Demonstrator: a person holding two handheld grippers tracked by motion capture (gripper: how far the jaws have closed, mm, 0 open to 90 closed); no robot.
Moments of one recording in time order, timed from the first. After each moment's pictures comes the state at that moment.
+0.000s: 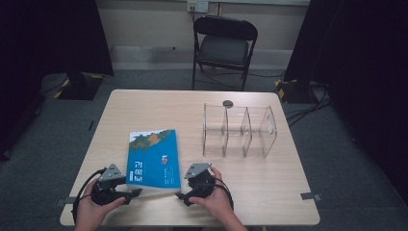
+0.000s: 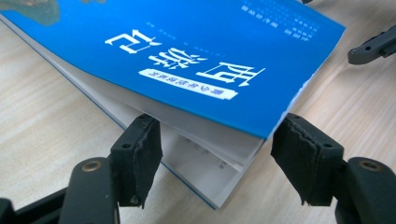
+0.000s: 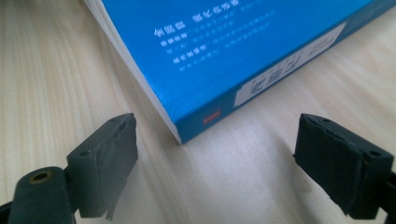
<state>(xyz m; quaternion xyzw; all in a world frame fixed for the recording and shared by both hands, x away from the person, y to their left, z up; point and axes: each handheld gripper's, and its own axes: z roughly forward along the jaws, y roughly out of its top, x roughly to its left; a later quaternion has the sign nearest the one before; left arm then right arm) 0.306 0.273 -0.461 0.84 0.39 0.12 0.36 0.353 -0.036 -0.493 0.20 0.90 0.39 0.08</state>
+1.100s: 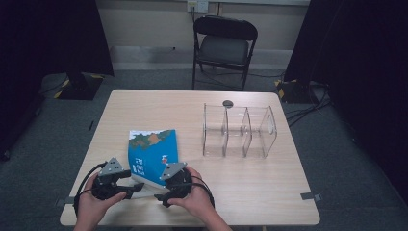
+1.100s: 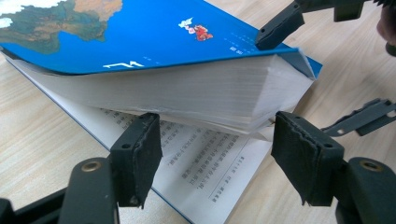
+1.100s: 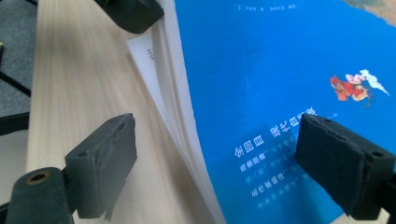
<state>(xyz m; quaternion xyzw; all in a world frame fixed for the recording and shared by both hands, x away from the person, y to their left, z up) 0.313 0.267 -0.443 0.84 0.37 0.13 0.38 0.345 0.026 -0.472 0.14 0.90 0.40 0.08</state>
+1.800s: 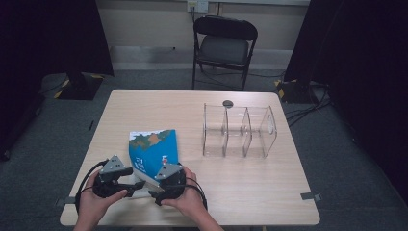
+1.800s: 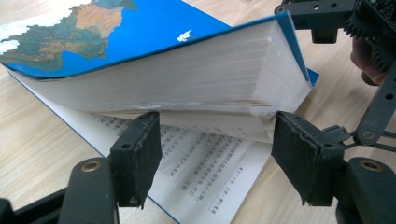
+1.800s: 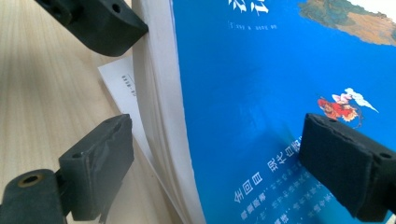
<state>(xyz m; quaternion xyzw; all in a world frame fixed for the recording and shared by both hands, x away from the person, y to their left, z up) 0.317 0.263 -0.437 0.84 0.37 0.13 0.39 0.344 0.042 -0.483 0.18 0.88 0.42 0.12</state>
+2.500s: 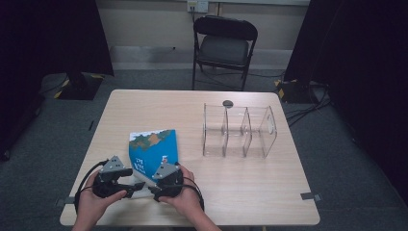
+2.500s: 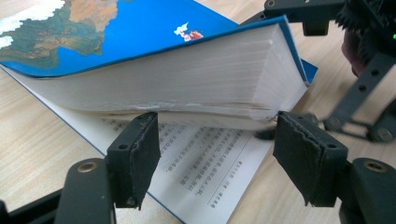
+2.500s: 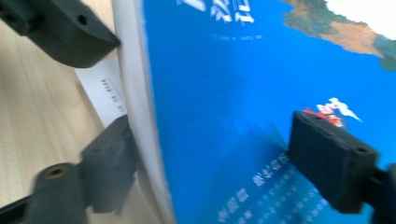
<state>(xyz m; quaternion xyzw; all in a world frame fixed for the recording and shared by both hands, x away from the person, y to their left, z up) 0.318 0.265 -0.440 0.84 0.37 0.11 0.38 0.346 0.049 -0.484 0.18 0.88 0.41 0.16</state>
